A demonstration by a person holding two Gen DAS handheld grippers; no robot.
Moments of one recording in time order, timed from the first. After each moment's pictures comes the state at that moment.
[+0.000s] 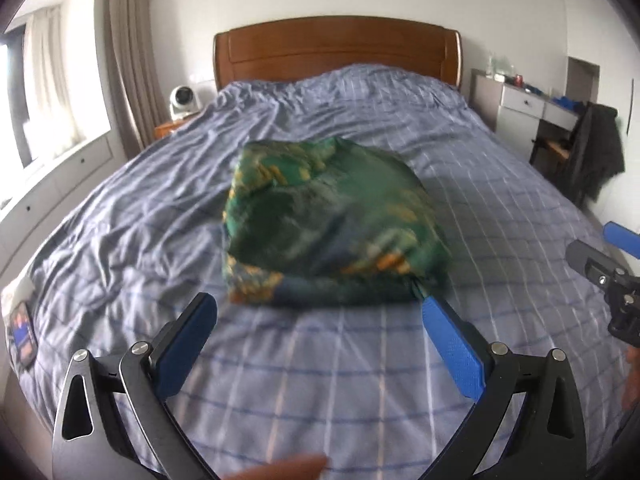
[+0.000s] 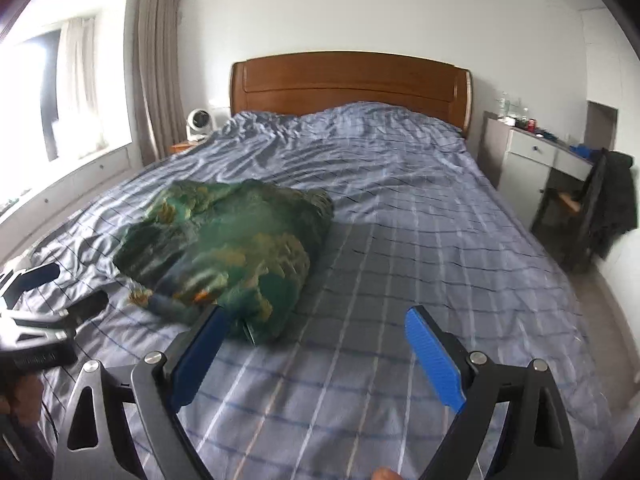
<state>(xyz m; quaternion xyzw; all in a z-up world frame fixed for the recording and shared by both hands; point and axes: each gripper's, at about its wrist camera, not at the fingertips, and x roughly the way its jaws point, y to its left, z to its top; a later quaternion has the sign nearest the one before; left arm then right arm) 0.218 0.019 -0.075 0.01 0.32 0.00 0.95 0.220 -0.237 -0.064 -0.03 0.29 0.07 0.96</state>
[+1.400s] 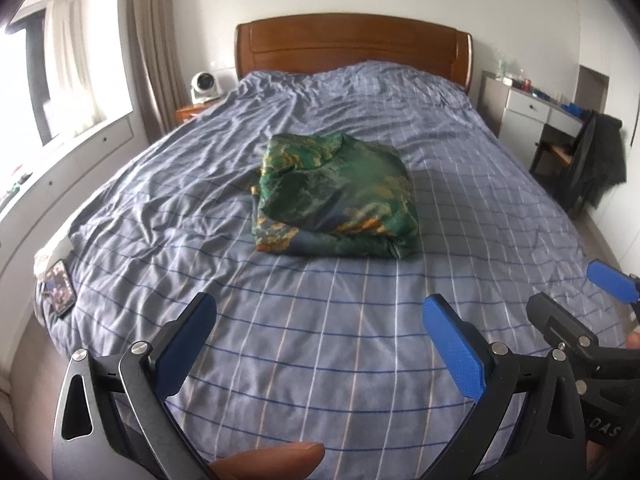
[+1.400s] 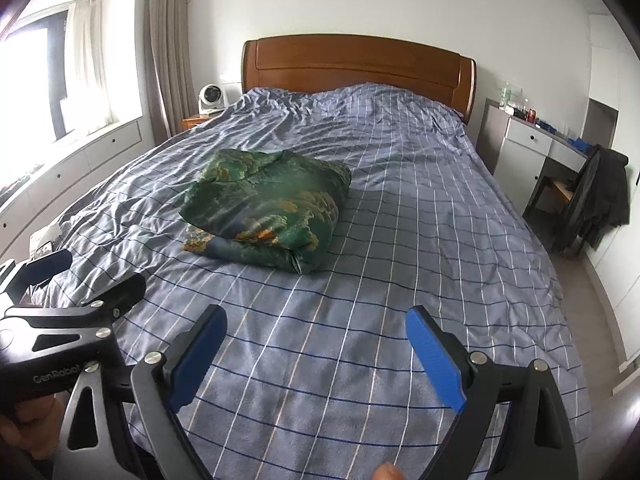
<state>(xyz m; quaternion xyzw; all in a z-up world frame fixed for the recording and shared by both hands) 0.114 0.015 -0.017 0.00 0.34 0.03 0.94 0.106 -0.202 -0.029 -0.05 0.33 0.08 0.94</state>
